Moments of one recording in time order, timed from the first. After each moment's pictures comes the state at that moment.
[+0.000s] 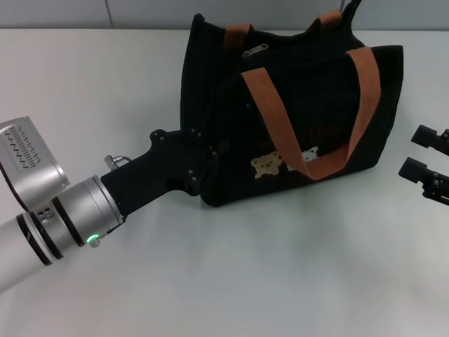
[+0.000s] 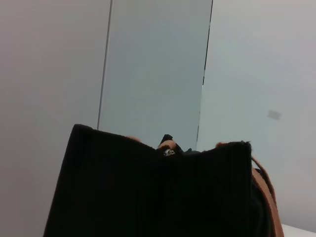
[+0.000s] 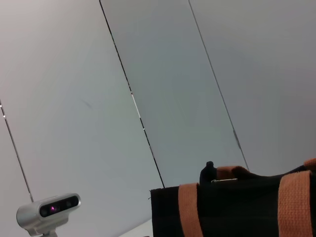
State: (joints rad) left arm -0.57 -2.08 0.66 -0.06 1.55 1.44 -0.55; right arm 0.36 2.03 -0.24 -0.46 -2.03 -1.89 1.14
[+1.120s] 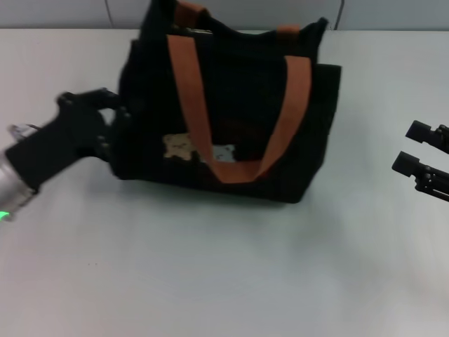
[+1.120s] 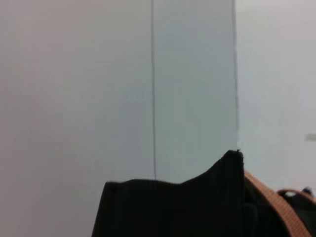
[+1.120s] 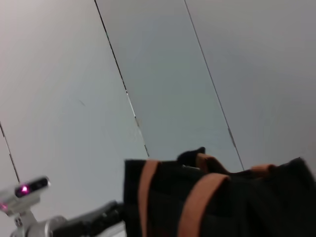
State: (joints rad) left arm -0.41 -2.06 0.61 0.32 1.56 1.58 -0.72; right arm 0.37 2.03 -0.25 -0.46 -2.03 -1.87 1.14
